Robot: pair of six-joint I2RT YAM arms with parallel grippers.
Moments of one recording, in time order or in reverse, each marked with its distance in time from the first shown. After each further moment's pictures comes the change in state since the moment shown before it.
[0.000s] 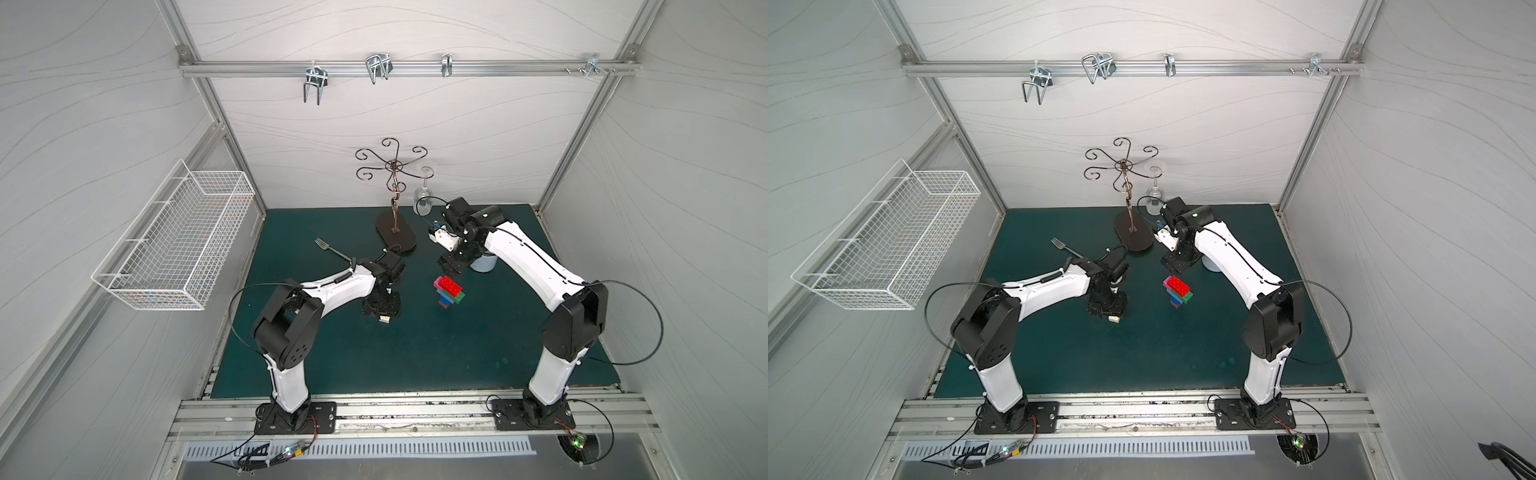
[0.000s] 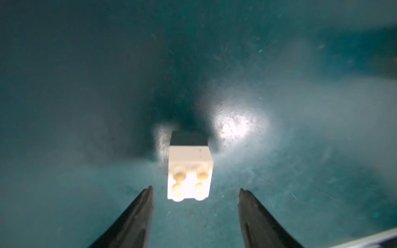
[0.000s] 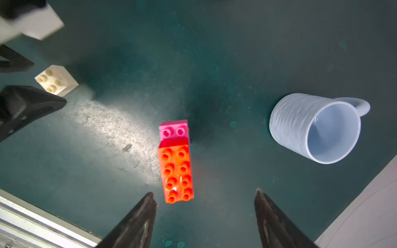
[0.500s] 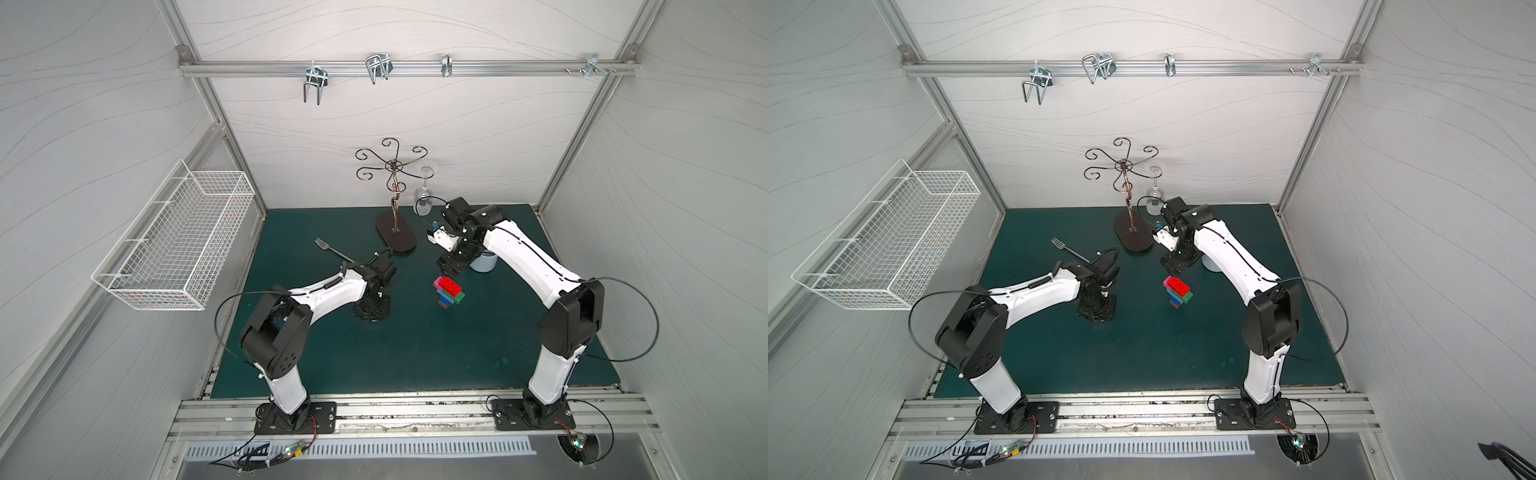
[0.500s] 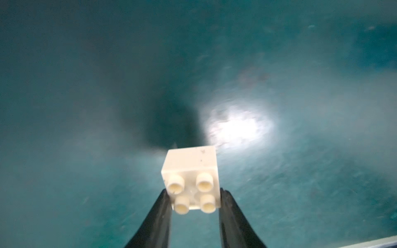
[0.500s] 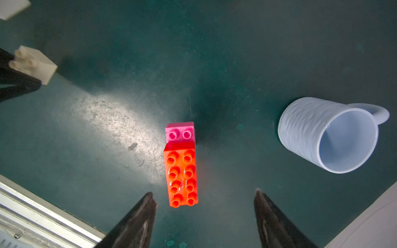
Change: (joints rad) left arm -0.017 0.015 -0.024 -0.021 -0.023 -0.026; right arm -0.053 0.015 0.013 -0.008 -0.036 -0.035
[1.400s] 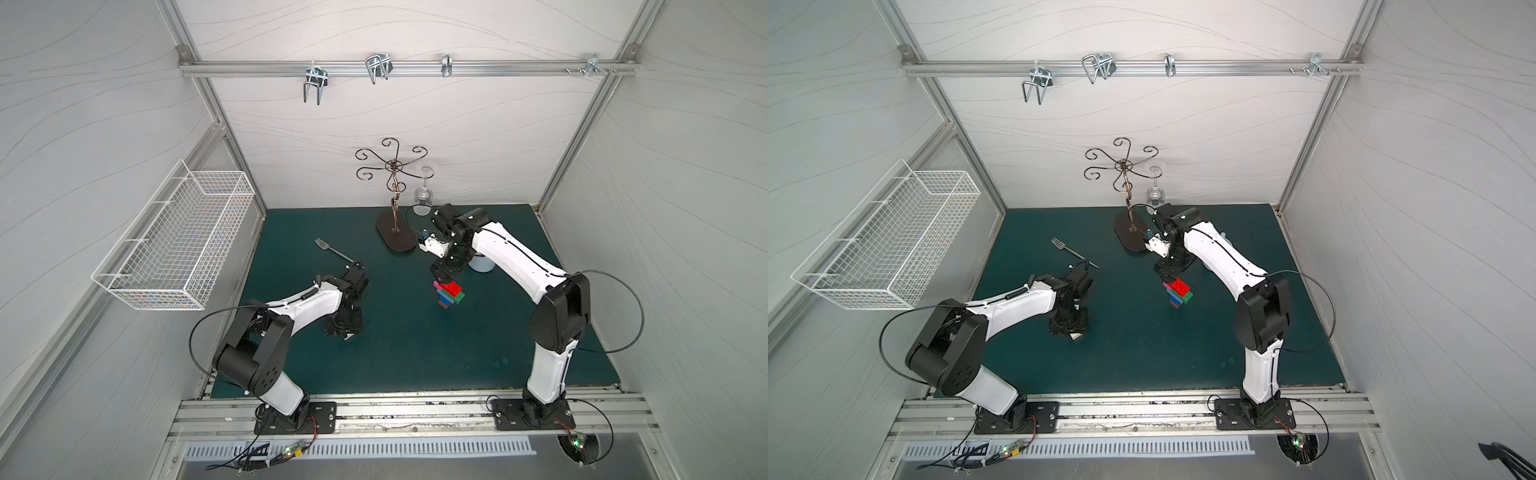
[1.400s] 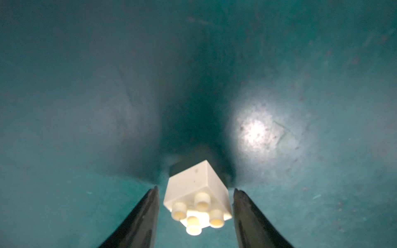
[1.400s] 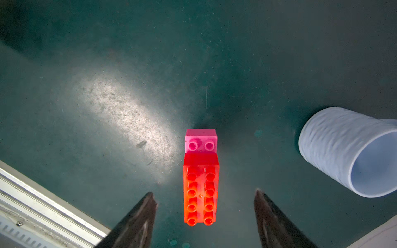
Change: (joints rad) left arm 0.166 -0.191 -0.302 -0.002 -0.098 -0.018; right arm 0.046 0.067 0.002 -0.013 -0.036 -0.031
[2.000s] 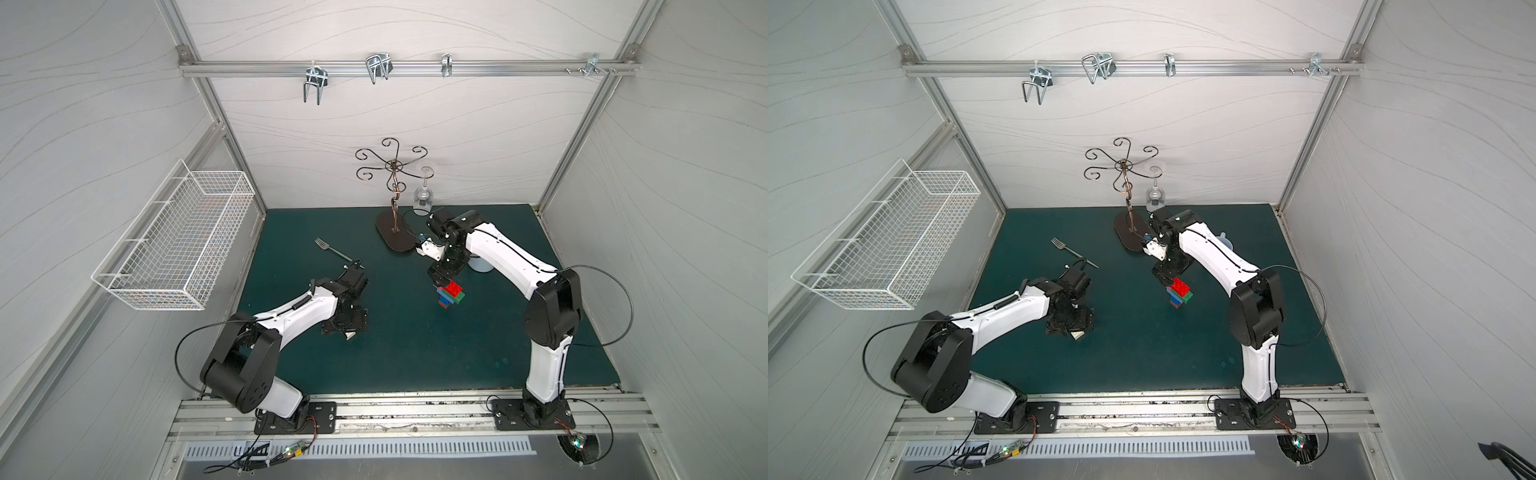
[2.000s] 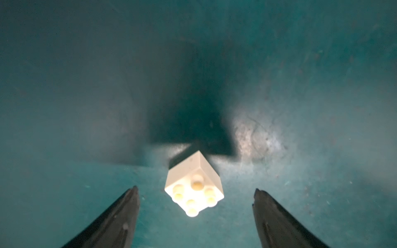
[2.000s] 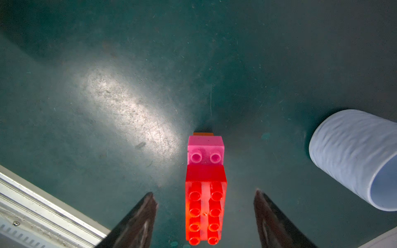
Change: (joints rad) left arm -0.020 -0.063 -0.002 0.032 -0.032 -0.030; right arm 0.013 0.046 0.000 0.000 0.000 0.000
